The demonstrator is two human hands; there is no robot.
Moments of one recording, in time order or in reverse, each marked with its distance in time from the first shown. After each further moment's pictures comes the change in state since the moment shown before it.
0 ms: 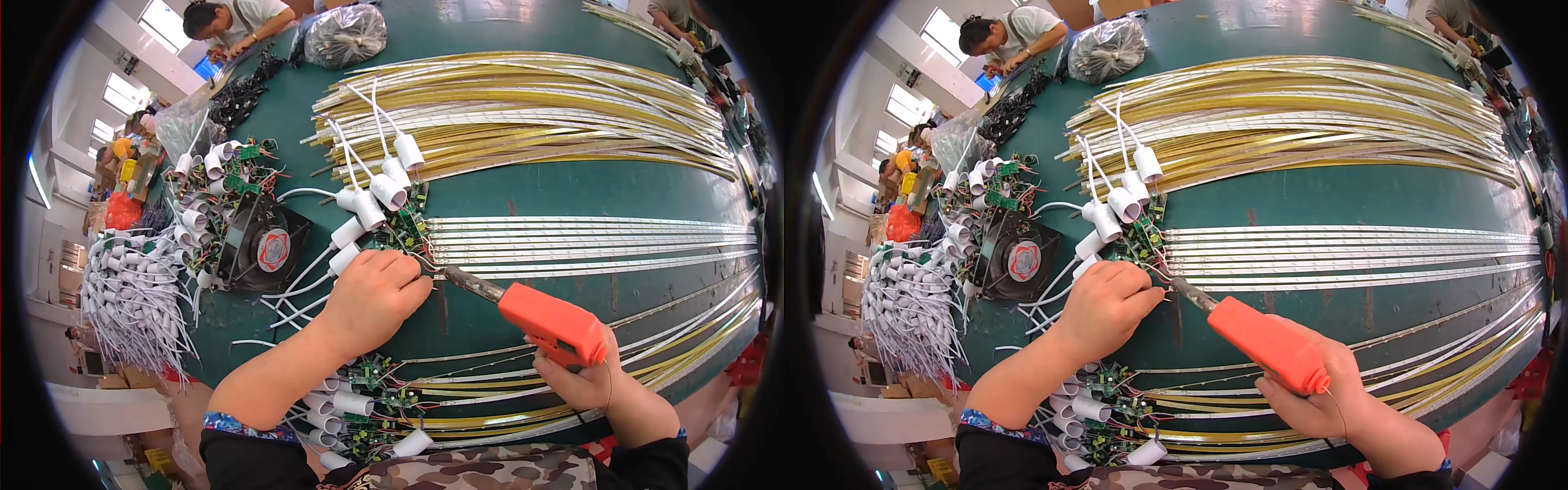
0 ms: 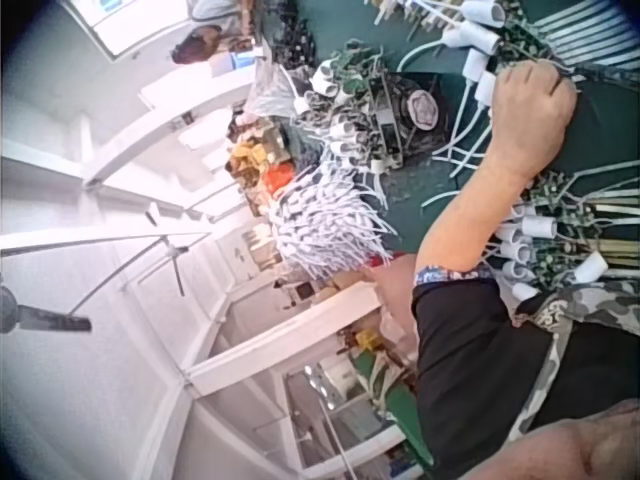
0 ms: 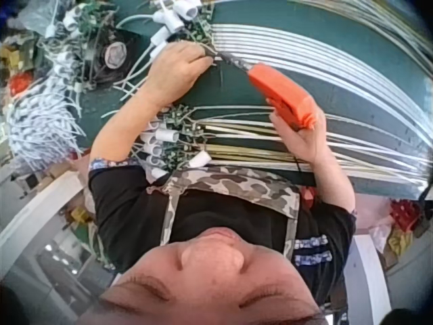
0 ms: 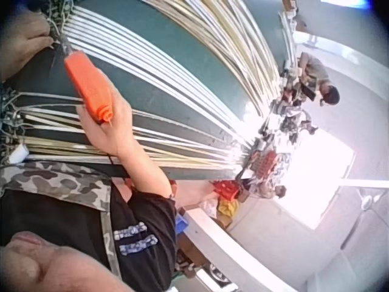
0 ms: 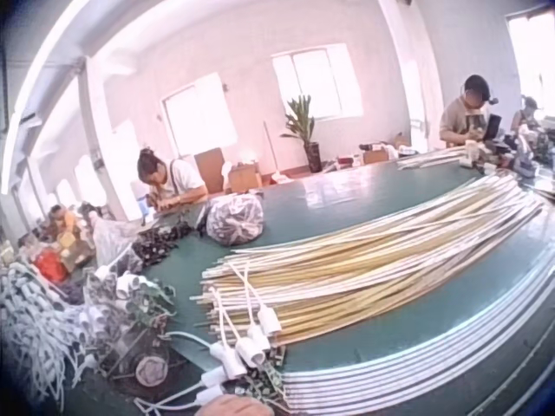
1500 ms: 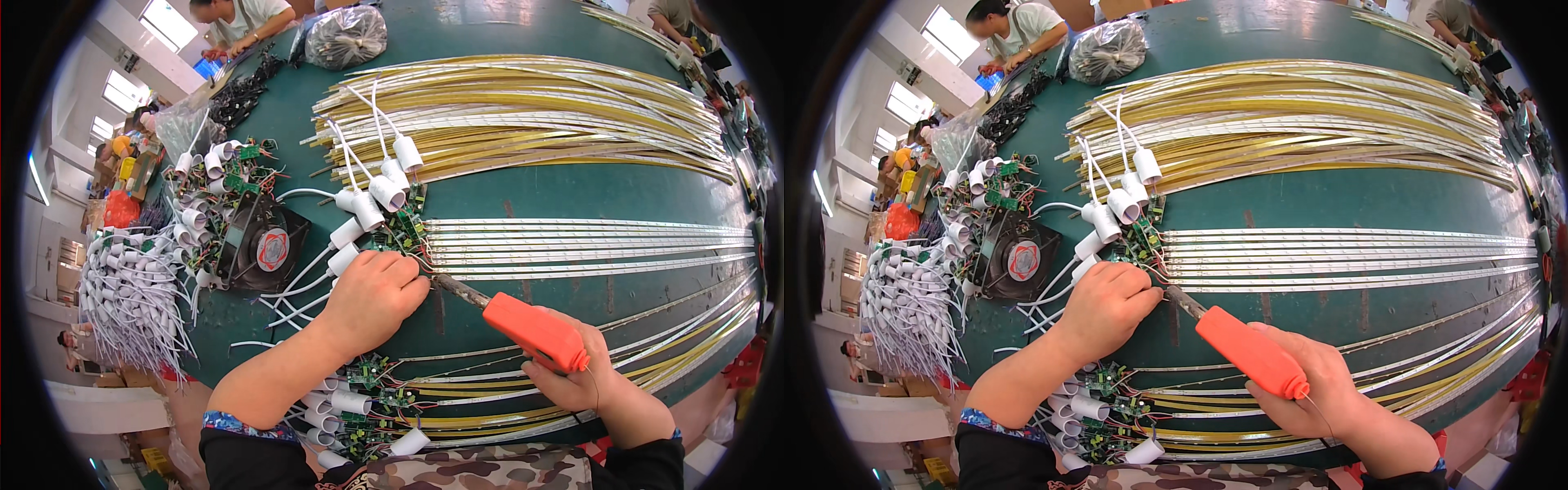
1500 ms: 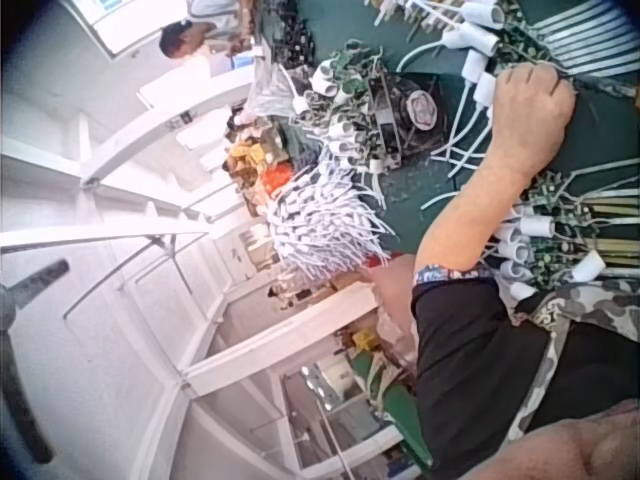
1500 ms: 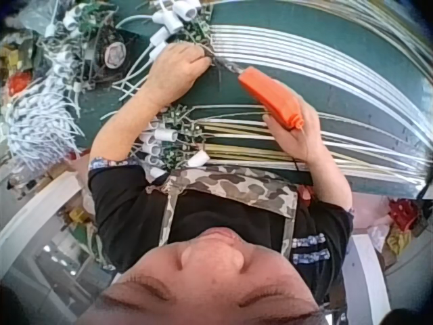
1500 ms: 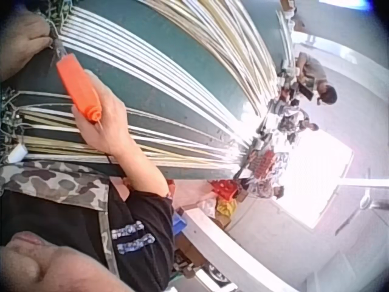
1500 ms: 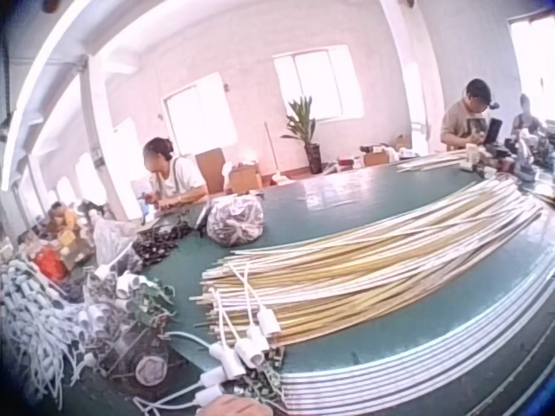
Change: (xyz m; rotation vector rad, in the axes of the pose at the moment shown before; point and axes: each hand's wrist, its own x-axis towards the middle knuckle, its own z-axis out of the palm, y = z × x) left_hand 0.001 0.002 0.001 0.038 -0.048 -0.010; right_hand 0.003 0.003 0.003 -0.264 -0.024 -0.148
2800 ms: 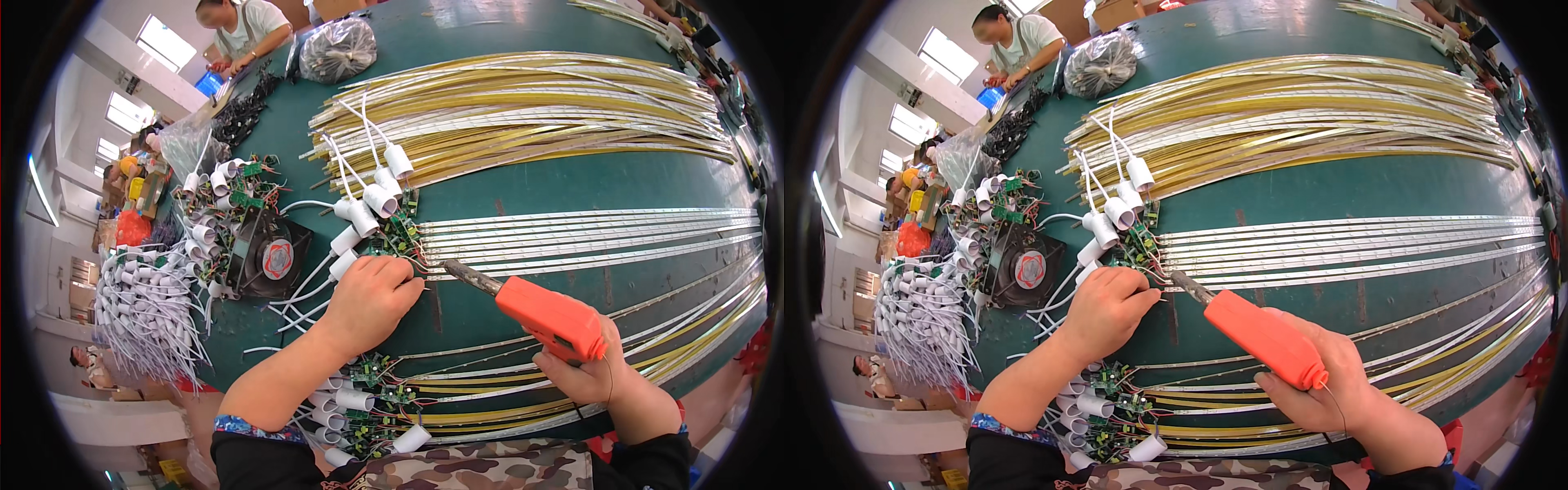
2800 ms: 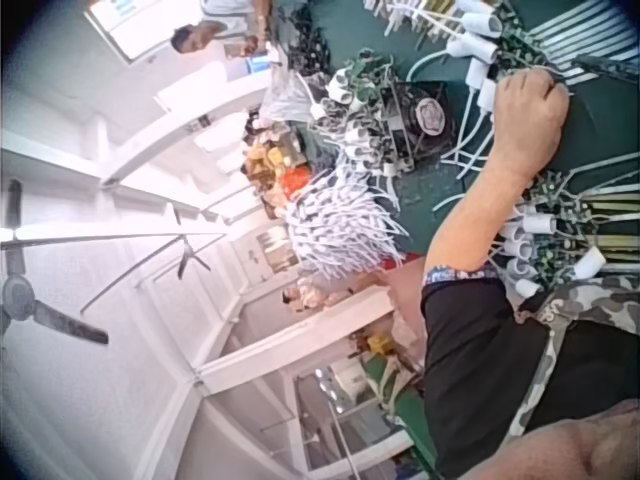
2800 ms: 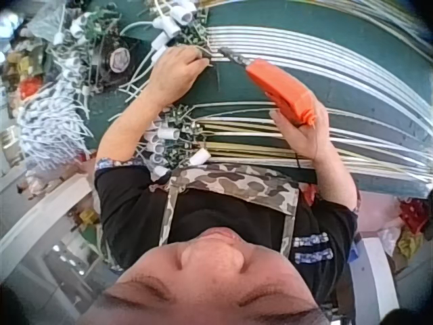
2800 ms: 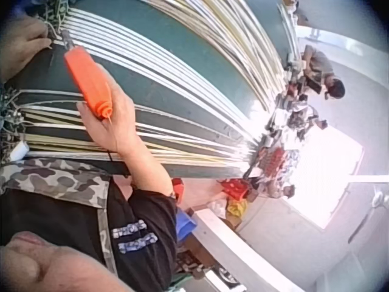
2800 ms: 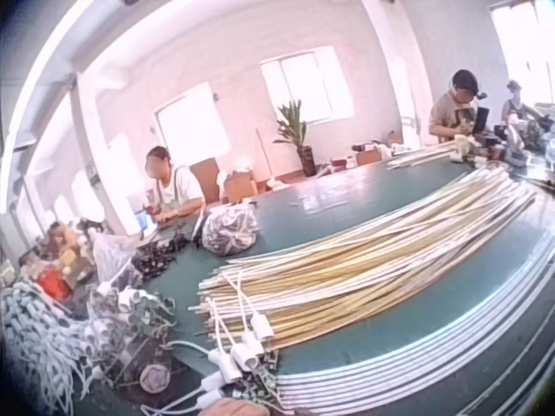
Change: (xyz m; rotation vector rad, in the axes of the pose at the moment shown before) left_hand 0.002 0.003 -0.001 -0.024 0.019 0.000; right_hand -0.009 -0.001 -0.016 0.085 0.088 -0.025
